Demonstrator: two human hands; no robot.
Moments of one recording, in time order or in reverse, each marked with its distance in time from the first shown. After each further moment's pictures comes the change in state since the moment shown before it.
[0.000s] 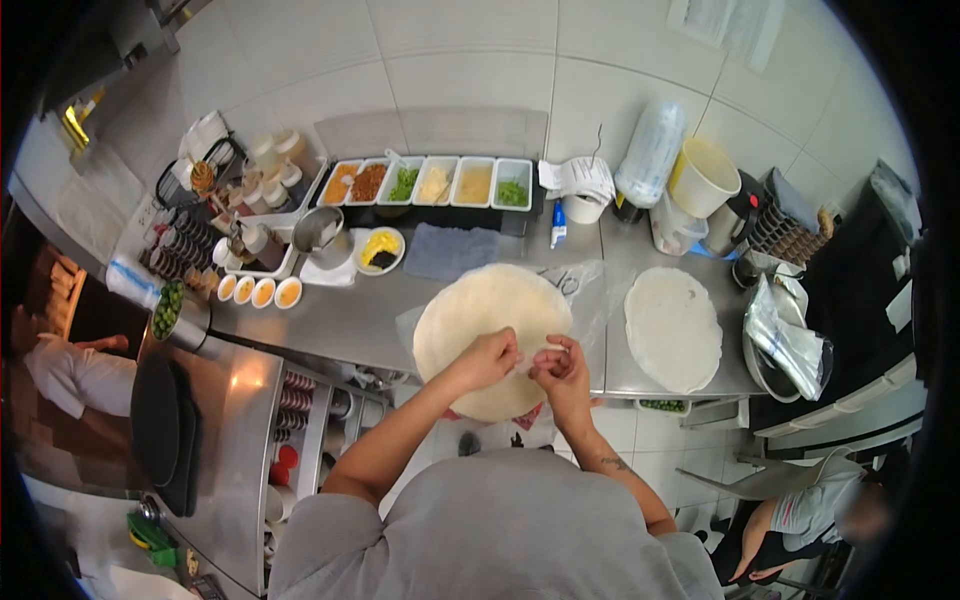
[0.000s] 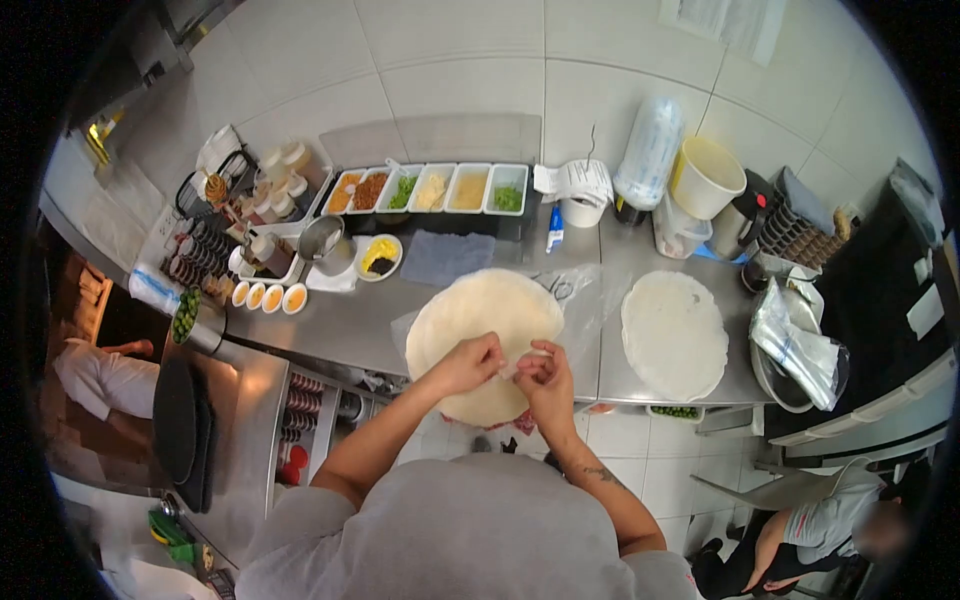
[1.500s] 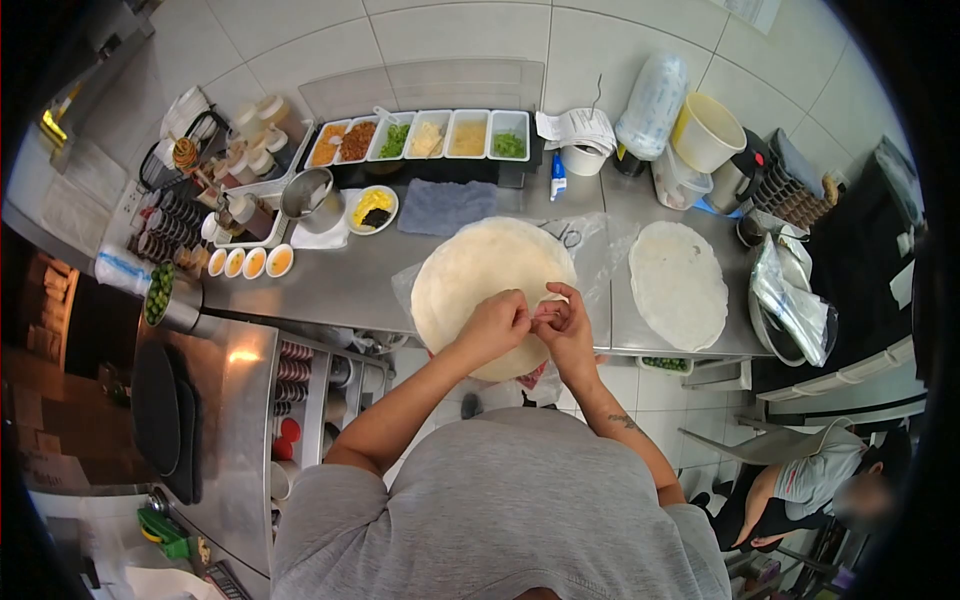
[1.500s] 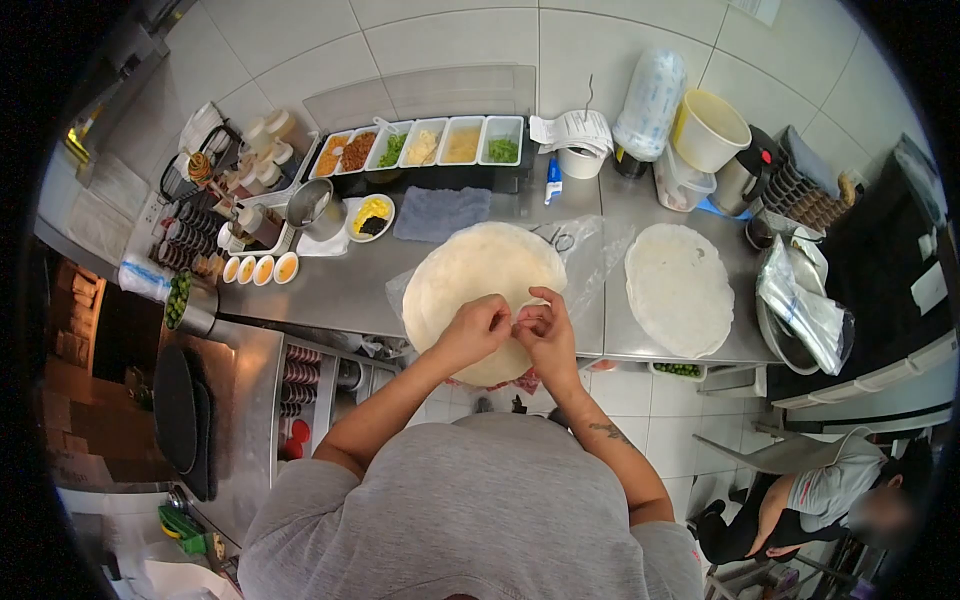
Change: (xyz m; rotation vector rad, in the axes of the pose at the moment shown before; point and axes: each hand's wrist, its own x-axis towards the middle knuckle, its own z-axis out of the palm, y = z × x) left_hand -0.006 0.002 0.017 0.240 0.196 0.172; right_hand 0.007 0.004 0.002 0.053 -0.083 0.000
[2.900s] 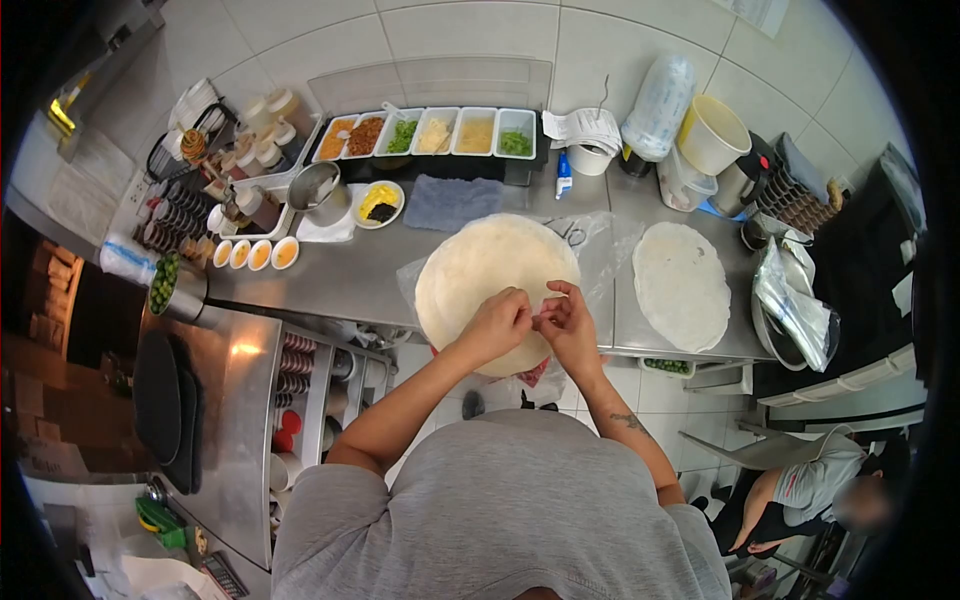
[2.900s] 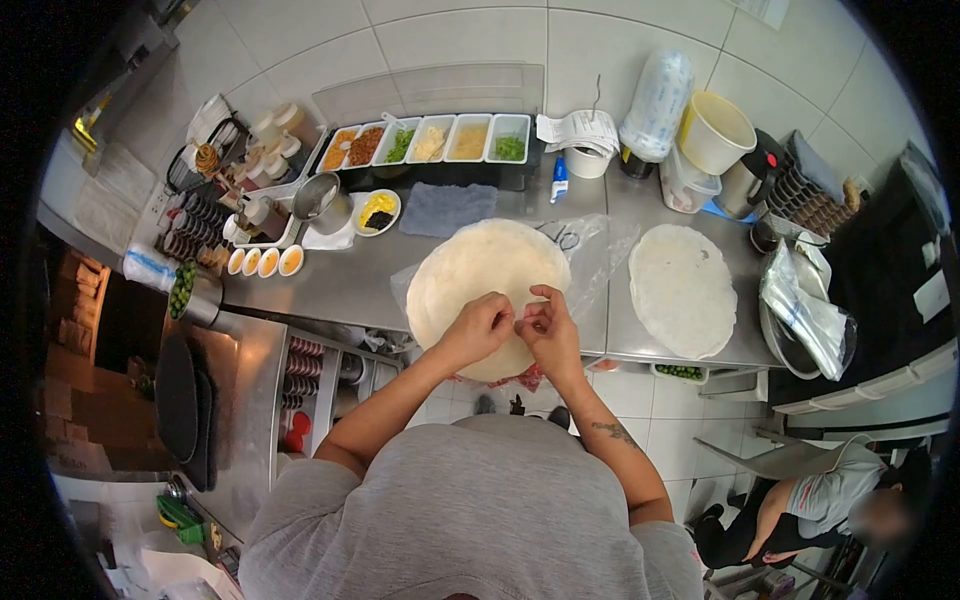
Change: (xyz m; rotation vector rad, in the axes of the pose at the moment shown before) left_hand -0.004 0.003 0.001 -0.034 0.065 0.059; right_hand 0.004 0.003 -0.008 -0.225 -0.052 -0.027
